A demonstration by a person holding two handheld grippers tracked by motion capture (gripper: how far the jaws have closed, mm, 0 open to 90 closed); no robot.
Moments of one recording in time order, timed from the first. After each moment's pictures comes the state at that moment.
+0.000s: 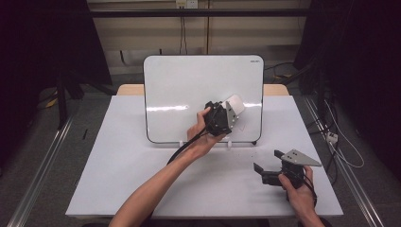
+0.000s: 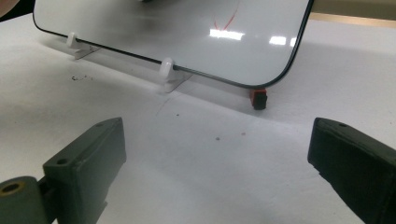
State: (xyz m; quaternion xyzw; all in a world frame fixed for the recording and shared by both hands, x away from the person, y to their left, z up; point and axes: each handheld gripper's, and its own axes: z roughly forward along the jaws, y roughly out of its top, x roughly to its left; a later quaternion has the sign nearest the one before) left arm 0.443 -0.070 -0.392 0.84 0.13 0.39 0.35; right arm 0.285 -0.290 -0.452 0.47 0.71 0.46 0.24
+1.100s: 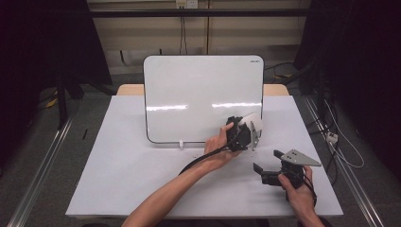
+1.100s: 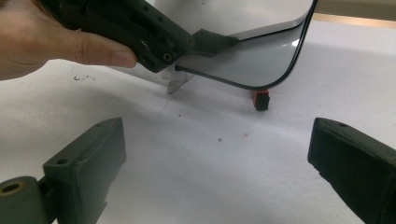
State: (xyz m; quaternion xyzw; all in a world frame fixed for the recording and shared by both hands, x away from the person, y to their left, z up) left arm 0.403 -0.122 -0.432 0.86 0.05 0.40 0.32; right arm 0.286 -0.290 -0.452 0.47 0.71 0.46 0.24
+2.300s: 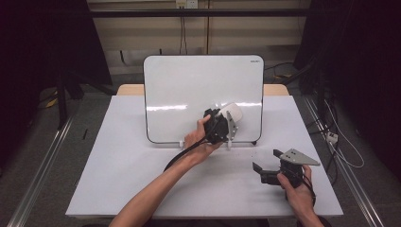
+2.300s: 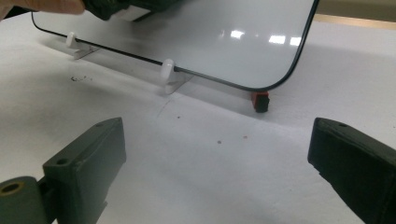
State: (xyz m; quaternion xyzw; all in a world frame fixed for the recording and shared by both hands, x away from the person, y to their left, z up) left arm 0.420 -0.069 -0.414 0.85 0.10 0.41 0.31; right arm 0.288 -0.287 -0.452 0.47 0.71 0.46 0.25
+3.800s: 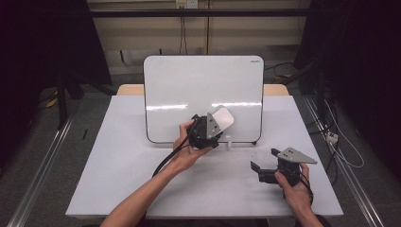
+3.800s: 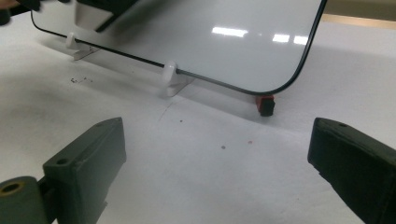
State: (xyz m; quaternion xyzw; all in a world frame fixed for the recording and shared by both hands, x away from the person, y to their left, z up) left arm 0.406 -0.013 -0.399 0.85 0.15 0.31 0.40; right arm 0.293 -0.282 -0.452 0.47 0.71 0.46 0.24
